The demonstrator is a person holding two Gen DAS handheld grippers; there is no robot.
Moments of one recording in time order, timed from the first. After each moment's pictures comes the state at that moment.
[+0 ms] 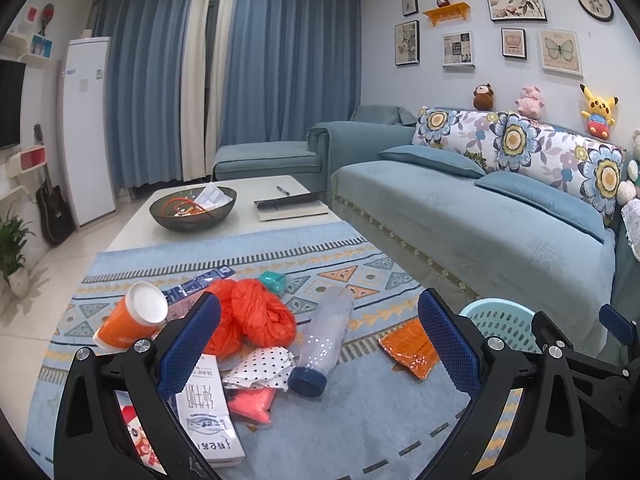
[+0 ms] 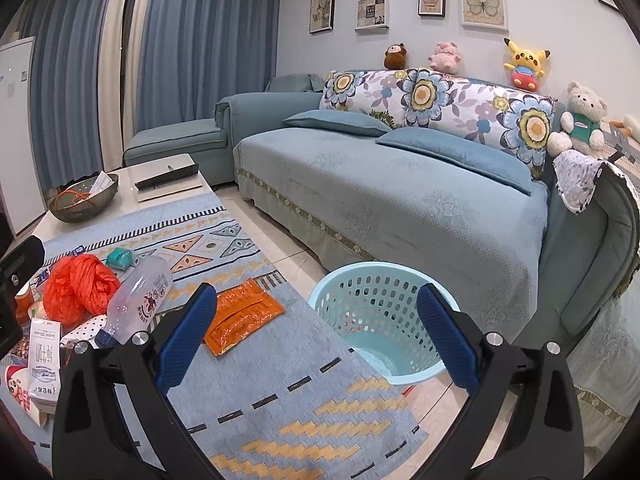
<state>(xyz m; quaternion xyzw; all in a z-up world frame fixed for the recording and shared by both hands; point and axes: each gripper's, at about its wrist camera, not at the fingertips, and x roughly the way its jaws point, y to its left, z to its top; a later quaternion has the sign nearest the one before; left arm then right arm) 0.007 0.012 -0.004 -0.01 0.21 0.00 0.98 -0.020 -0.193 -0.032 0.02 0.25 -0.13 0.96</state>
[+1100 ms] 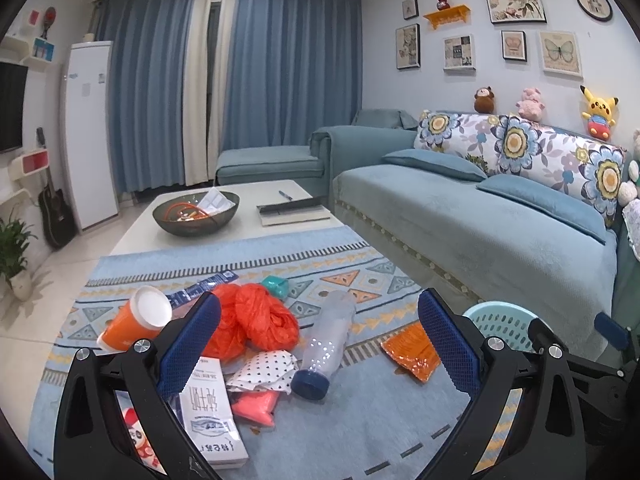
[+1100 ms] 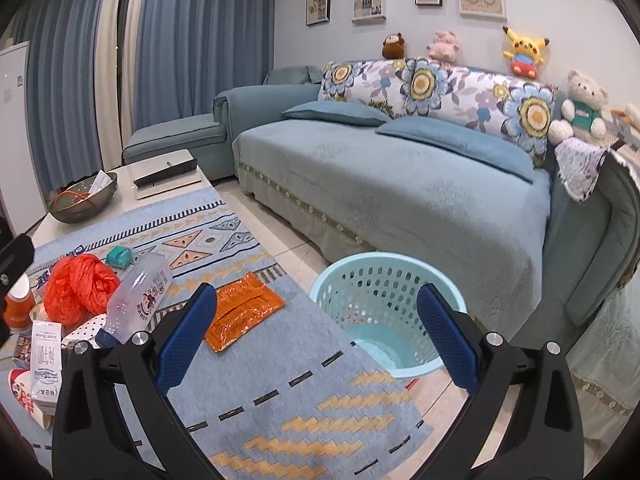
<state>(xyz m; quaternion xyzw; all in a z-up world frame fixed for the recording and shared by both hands) 0.006 0.016 -0.003 -0.01 0.20 0.01 0.98 -0.014 -0.200 -0.039 0.04 0.27 -0.12 0.95</state>
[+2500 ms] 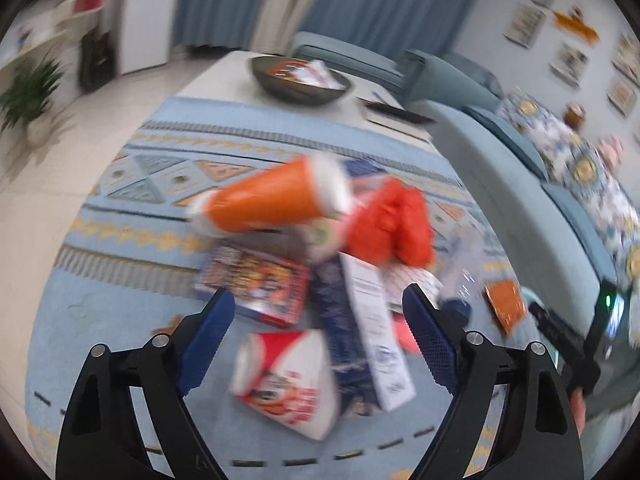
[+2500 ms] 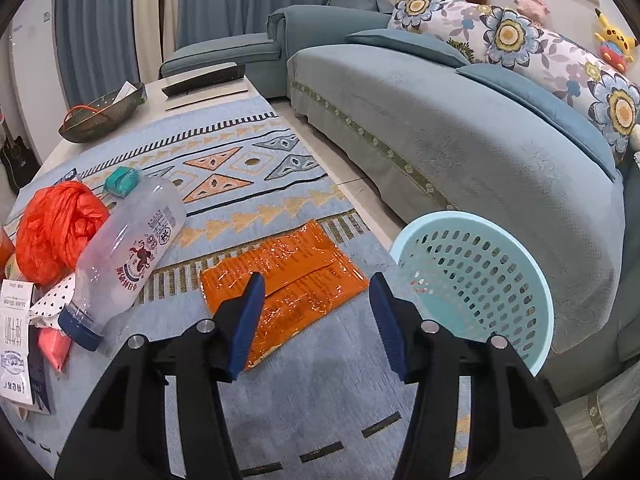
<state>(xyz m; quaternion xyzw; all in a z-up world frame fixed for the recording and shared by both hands) 0.015 0.194 -0.068 -0.17 0.38 0.05 0.91 0.102 -0.162 -0.118 0.00 0.39 -0.02 0.92</state>
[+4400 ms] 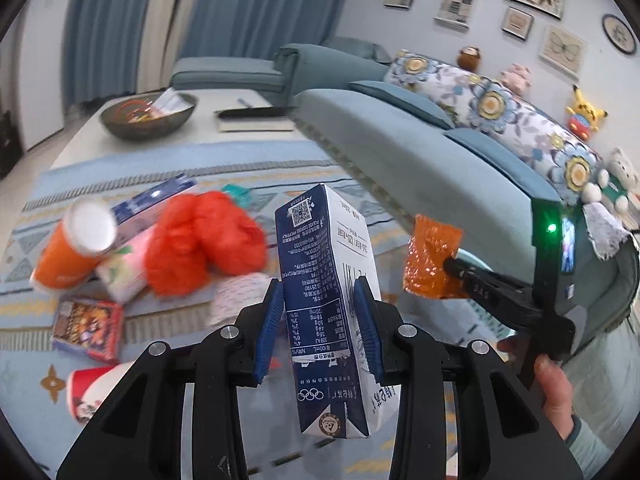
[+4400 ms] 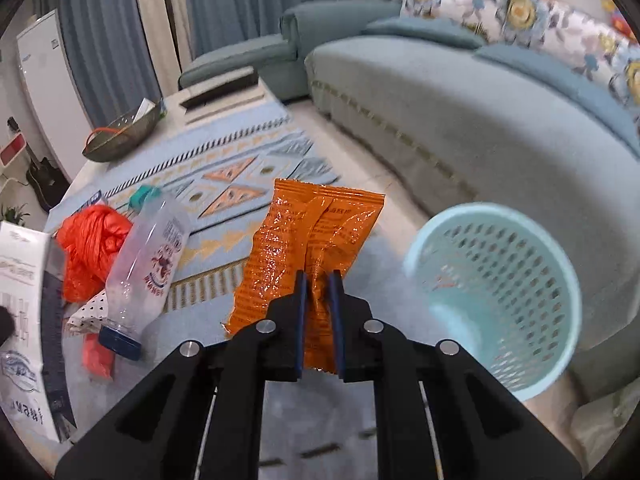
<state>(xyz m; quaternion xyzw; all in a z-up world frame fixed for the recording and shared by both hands) 0.039 0.049 -0.046 -0.08 0.34 -0.11 0.93 0.098 -0.197 -0.093 0.04 0.38 0.03 0.92</state>
